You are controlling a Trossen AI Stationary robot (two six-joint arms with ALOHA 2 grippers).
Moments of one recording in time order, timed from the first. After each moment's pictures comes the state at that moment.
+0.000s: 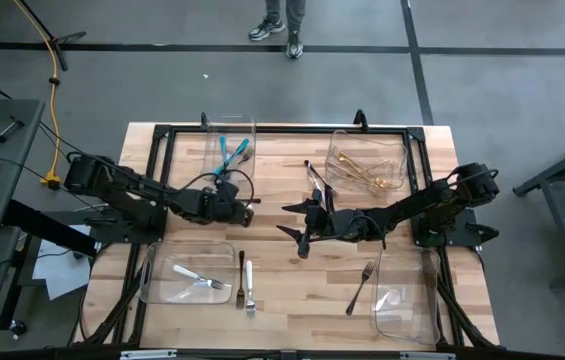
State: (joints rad) left arm -0.06 1.49 0.62 -0.27 -0.55 -1.01; right arm 0.24 1.65 0.80 0.71 0.46 0.07
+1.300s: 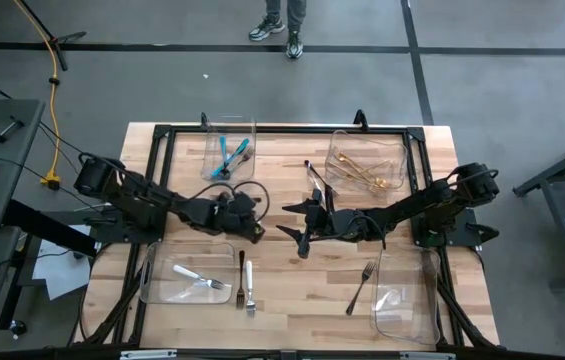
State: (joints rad) left arm -0.17 1.59 0.76 -0.22 -0.56 -0.80; right arm 0.24 1.65 0.80 0.71 0.46 0.09
